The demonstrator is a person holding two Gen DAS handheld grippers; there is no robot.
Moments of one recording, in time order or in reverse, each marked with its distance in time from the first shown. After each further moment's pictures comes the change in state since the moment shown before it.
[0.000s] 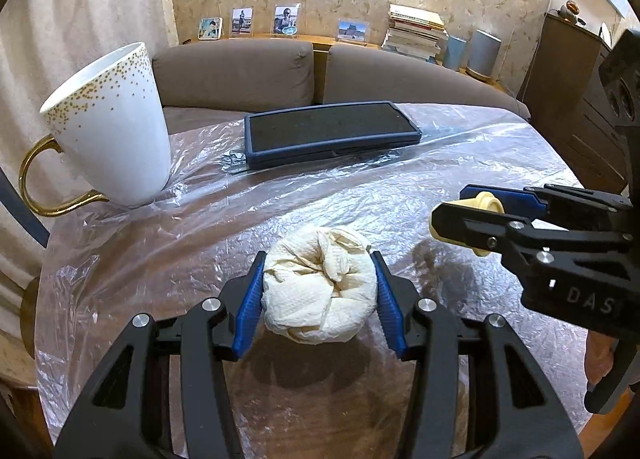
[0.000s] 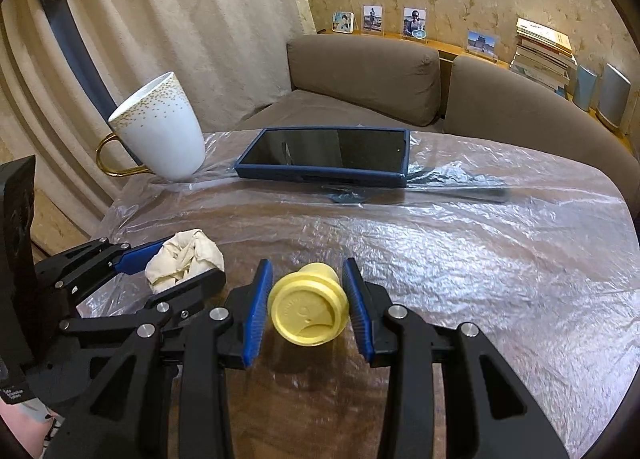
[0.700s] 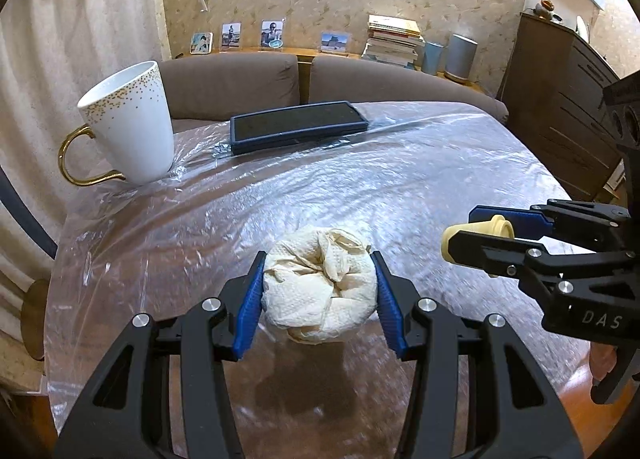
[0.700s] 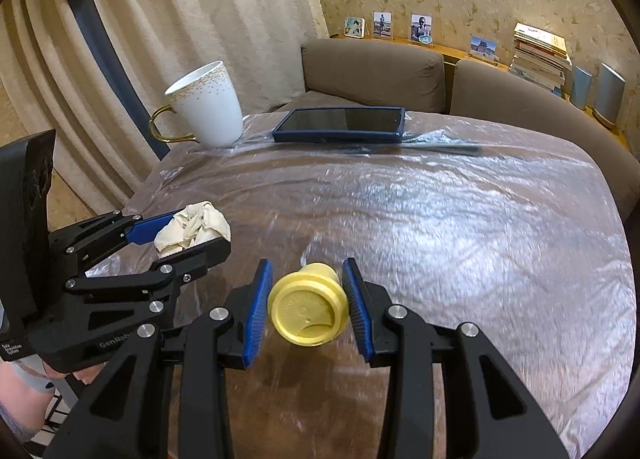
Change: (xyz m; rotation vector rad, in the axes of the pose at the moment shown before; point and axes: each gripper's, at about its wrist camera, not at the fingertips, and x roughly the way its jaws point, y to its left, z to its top) left arm -0.057 -0.026 -0.037 0.037 -0.046 -0.026; right arm -0.068 0.010 -0.058 -0.025 -0.014 0.036
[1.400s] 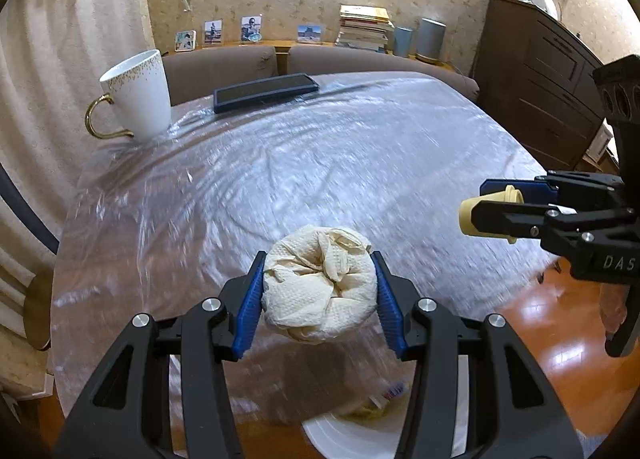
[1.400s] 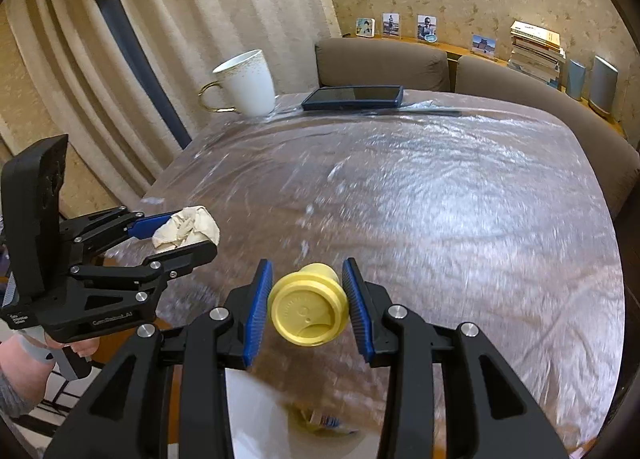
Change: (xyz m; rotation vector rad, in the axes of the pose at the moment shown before) left arm -0.070 -0.035 -0.068 0.058 0.034 -0.043; right arm -0.081 0.016 -0.080 -0.019 0.002 0.050
